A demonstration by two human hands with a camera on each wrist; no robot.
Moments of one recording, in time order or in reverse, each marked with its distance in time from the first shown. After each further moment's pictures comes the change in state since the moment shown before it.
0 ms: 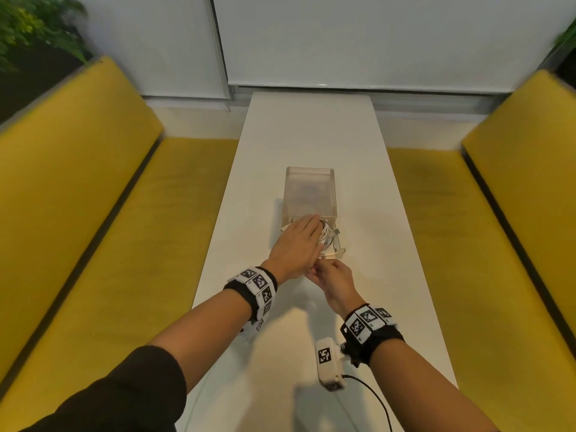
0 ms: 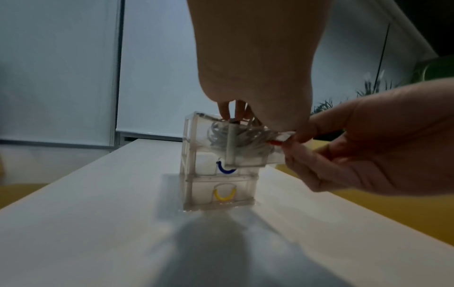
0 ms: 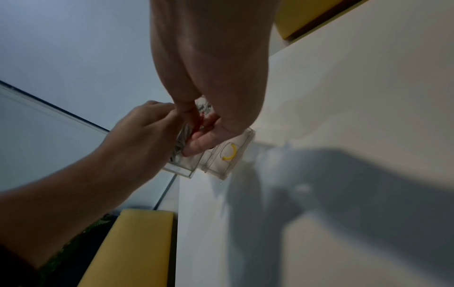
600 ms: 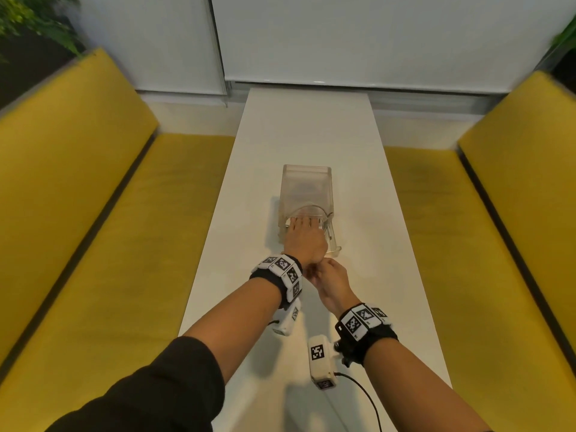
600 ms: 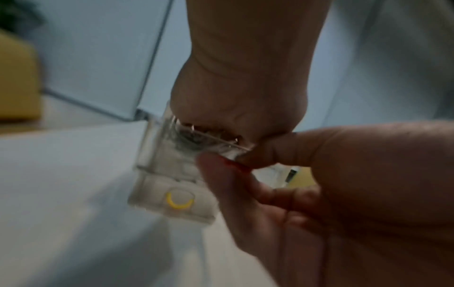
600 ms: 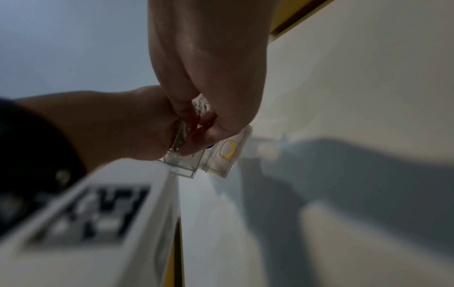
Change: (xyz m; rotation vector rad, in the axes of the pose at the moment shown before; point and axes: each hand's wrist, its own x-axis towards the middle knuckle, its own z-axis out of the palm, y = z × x) left_hand 0.044 0.017 0.018 -0.181 -0.188 -0.409; right_hand 0.000 0.000 0.005 0.065 0.036 0.026
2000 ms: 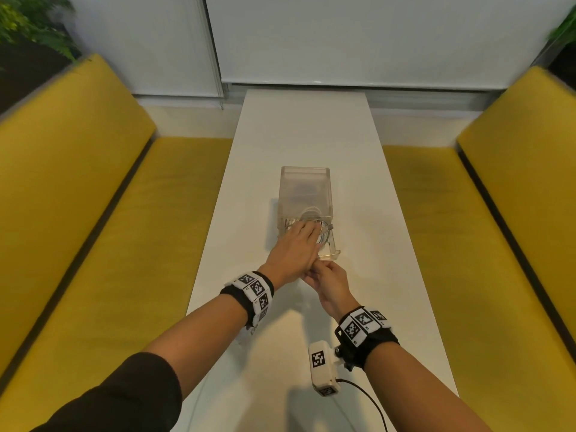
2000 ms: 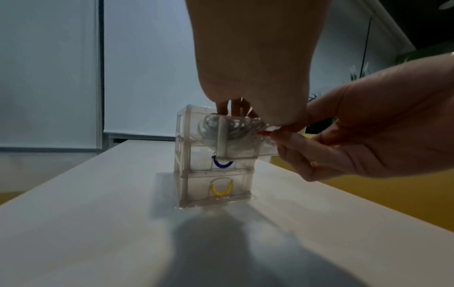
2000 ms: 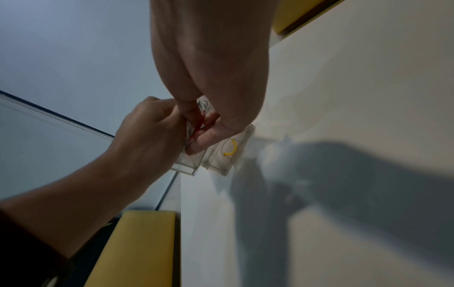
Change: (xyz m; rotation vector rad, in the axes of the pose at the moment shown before) left_hand -0.034 -0.027 -0.004 0.143 0.306 0.455; right_hand 0.004 0.006 -0.004 -0.025 -0.016 -0.022
